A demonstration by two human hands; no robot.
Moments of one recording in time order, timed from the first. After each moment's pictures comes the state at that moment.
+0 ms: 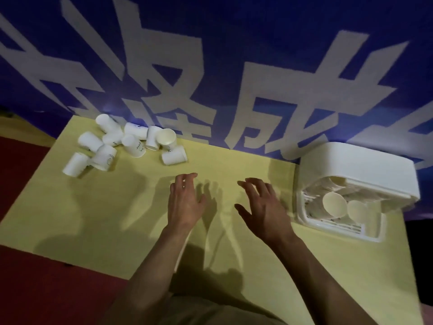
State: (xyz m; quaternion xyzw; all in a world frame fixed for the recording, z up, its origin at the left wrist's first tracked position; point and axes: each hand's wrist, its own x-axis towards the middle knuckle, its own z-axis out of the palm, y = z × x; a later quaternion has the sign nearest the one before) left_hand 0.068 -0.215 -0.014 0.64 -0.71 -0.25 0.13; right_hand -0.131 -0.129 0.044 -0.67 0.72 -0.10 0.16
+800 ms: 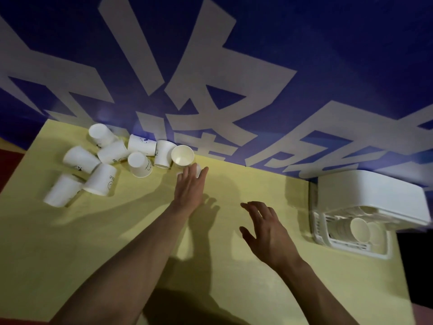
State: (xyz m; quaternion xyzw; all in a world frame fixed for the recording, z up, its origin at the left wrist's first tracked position) left_hand 0.119 -0.395 -0.102 0.49 -0.86 -0.17 -0.03; right_hand -0.040 -0.209 0.016 -0.61 0.76 -0.02 0.21
